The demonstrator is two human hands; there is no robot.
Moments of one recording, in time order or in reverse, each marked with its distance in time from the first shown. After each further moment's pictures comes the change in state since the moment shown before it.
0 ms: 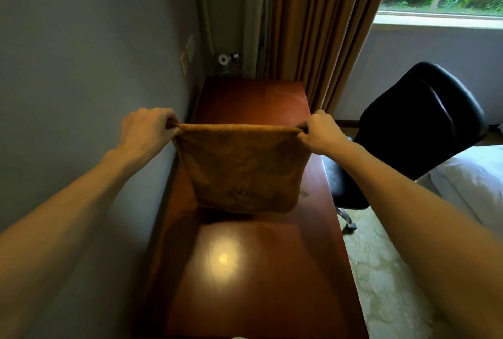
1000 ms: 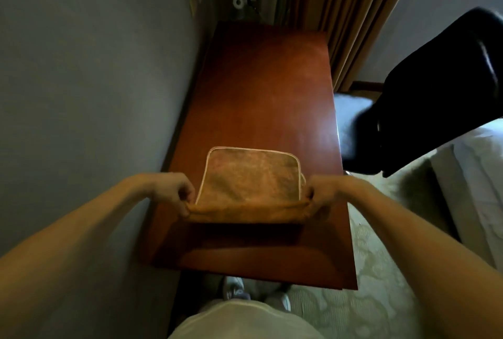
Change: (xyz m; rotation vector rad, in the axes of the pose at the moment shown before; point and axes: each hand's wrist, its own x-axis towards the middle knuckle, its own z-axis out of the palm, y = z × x) left_hand -0.147 -0.003 0.110 -0.333 -1.299 0.074; right_hand -0.112 0.037 0.131 0.162 -1.033 0.033
